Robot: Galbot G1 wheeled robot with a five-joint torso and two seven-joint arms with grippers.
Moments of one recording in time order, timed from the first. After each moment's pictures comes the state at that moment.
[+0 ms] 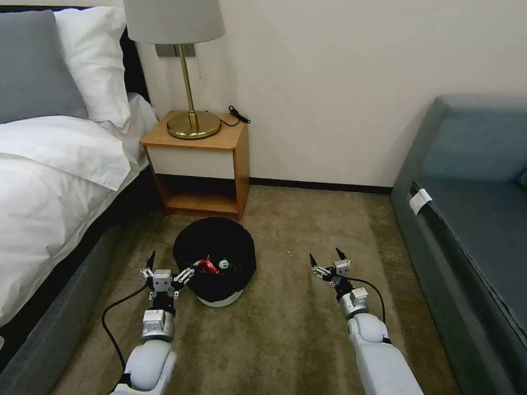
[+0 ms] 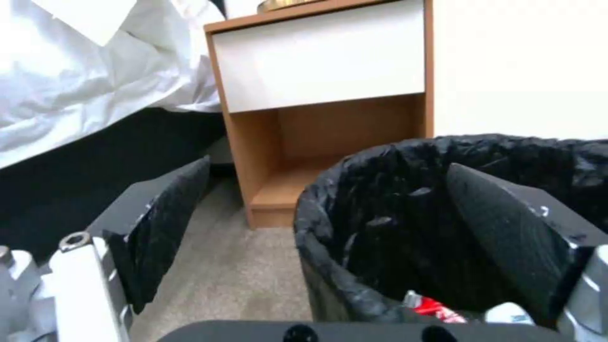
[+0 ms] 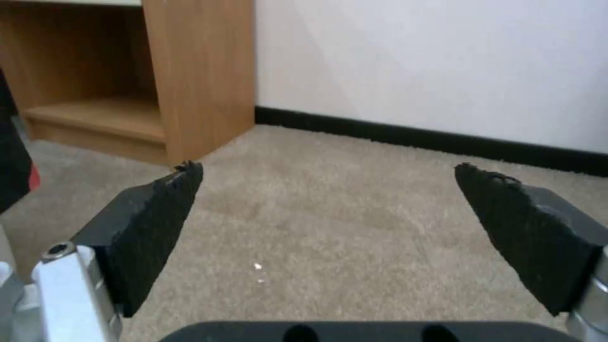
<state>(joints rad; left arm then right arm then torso) 1.38 -1.31 -0.43 -1.68 -0.04 -0.27 -0.26 -1.00 1.48 0.57 1.05 0.04 0.45 -0.30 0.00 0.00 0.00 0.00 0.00</state>
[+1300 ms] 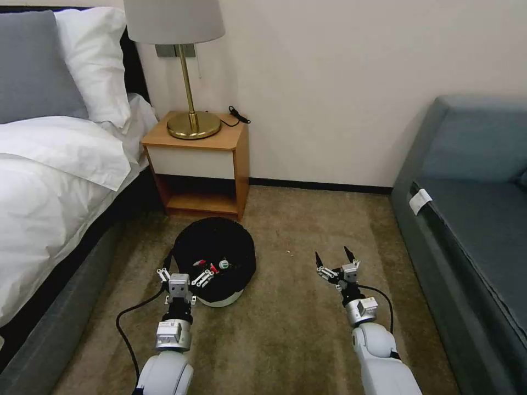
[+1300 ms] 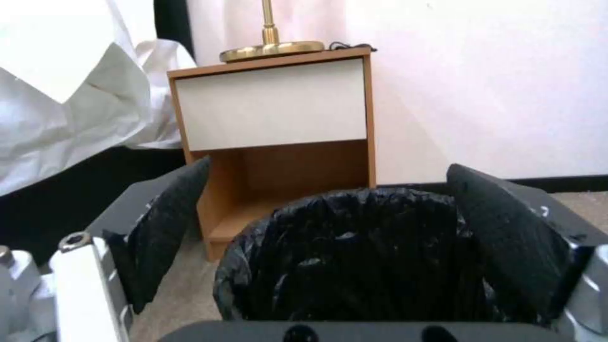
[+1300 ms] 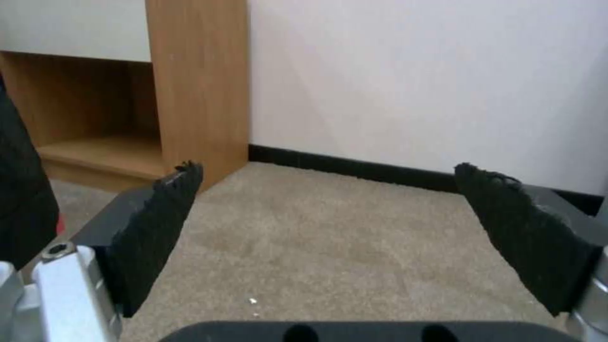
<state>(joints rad) 1.45 -1.35 -0.37 -1.81 0.02 -0.28 -0.25 -1.11 1.50 0.61 1.22 0.05 0.47 -0.29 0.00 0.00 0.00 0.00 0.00</state>
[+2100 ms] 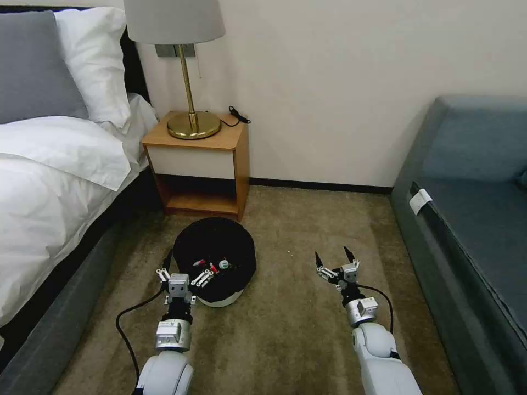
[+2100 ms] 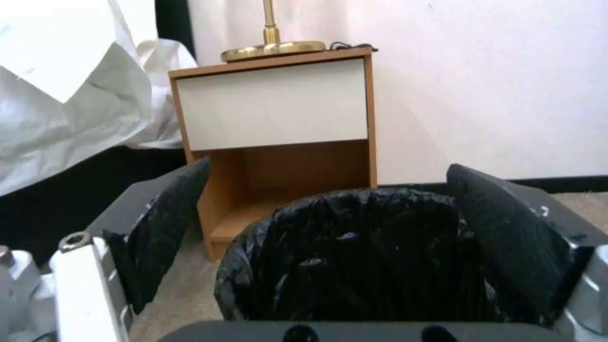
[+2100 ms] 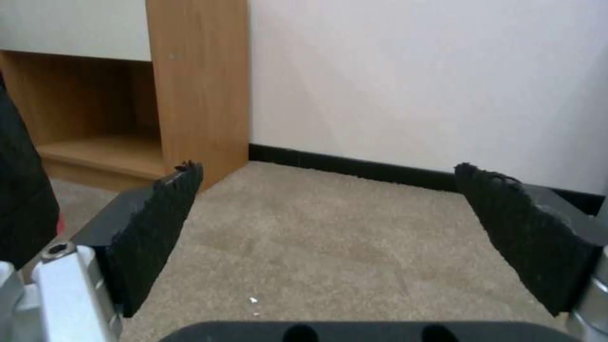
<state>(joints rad) 1.45 -1.35 -0.37 -1.81 0.01 -0.28 -0.26 -1.11 1.50 0.61 1.22 0.05 0.47 -0.30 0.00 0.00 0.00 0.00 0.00</state>
